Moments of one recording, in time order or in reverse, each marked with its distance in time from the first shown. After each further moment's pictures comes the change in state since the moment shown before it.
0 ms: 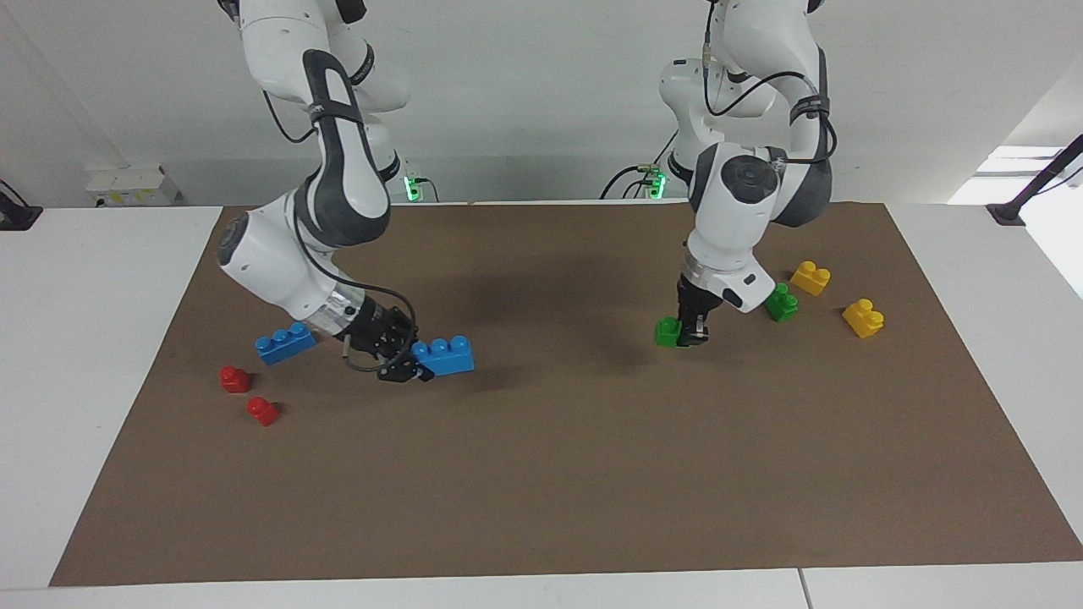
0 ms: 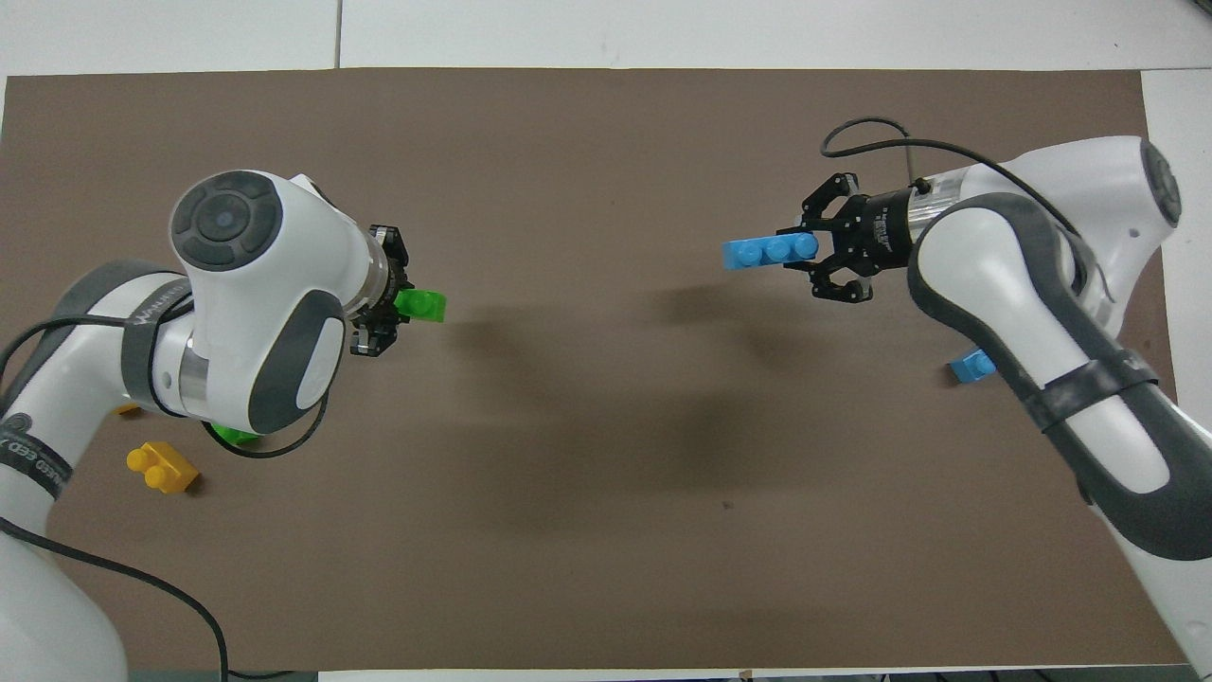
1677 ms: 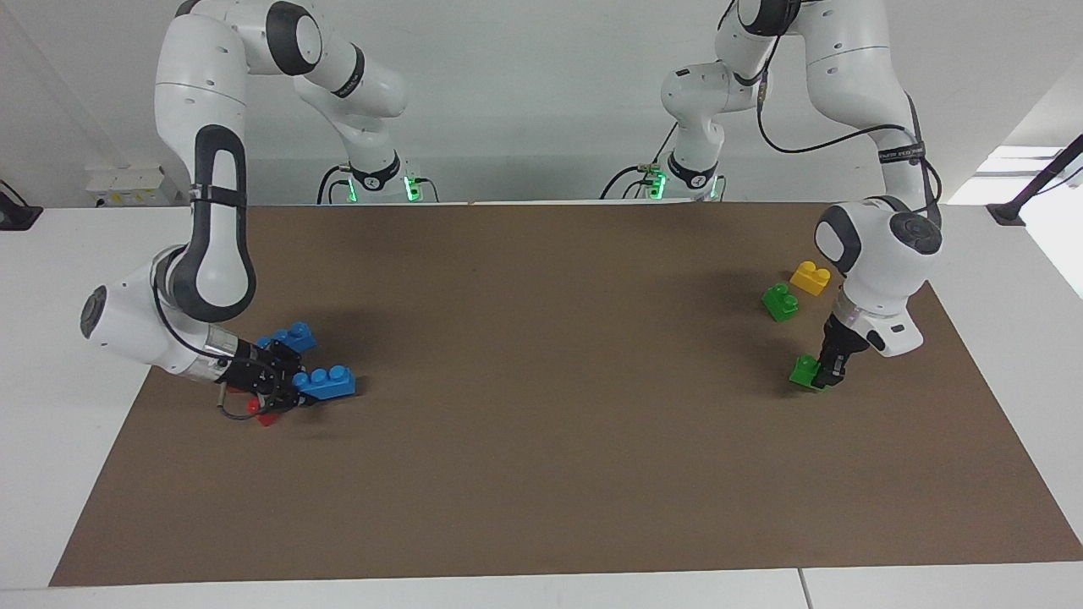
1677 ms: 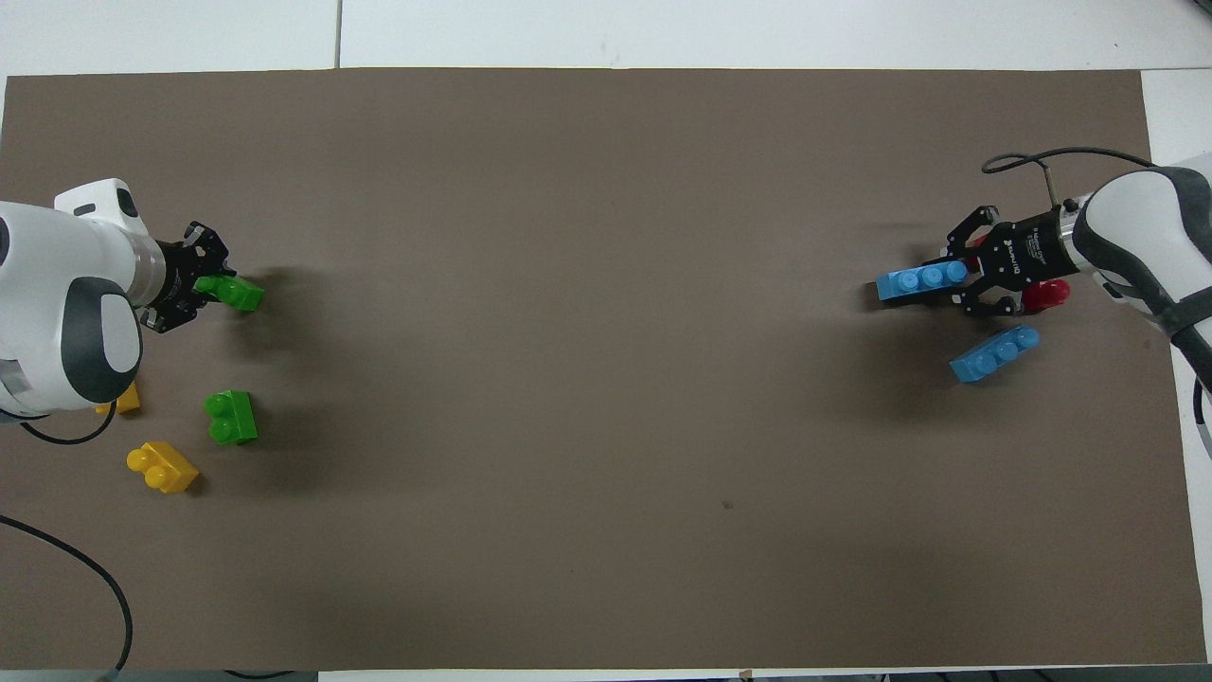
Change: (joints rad) left arm 0.300 0.135 -0.002 -0.078 -0.002 0.317 0.540; right arm -0.225 0.218 -0.001 0.084 -0.076 -0.099 -0.199
